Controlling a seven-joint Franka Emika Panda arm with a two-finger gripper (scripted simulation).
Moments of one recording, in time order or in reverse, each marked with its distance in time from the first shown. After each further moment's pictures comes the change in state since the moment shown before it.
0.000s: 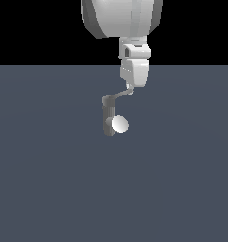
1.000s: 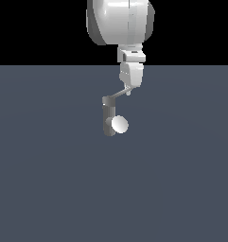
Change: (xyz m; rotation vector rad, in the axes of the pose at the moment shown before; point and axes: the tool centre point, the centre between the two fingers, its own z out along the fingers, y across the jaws) arm 0.005 -0.044 0.015 -0.030 -0.004 0.016
